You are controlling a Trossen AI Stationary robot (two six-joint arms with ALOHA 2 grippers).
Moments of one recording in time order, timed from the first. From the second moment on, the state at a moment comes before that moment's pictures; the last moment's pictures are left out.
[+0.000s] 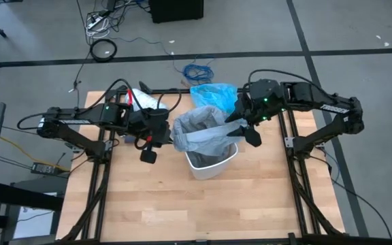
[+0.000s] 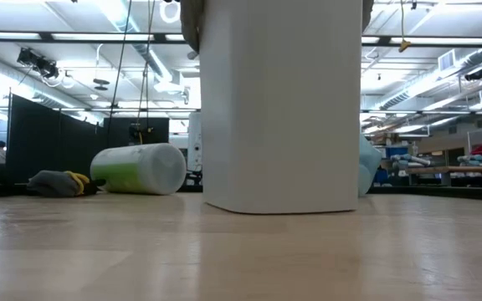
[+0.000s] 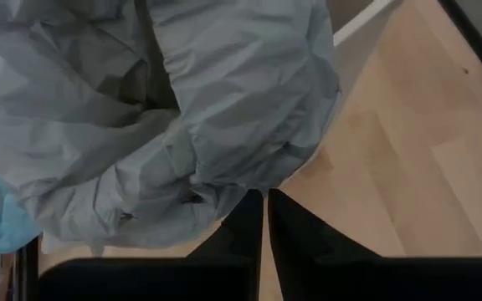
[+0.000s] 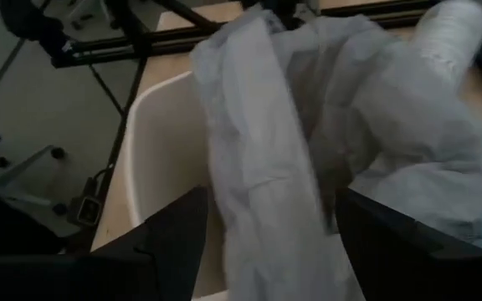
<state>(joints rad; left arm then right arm) -0.07 1.33 1.50 -1.00 -0.04 0.26 -0.05 1.32 1.64 -0.98 -0.19 0.06</state>
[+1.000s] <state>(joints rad) 0.09 1.29 1.50 -0.71 0.24 0.13 -0.01 1.32 1.64 -1.00 -0.18 0.09</state>
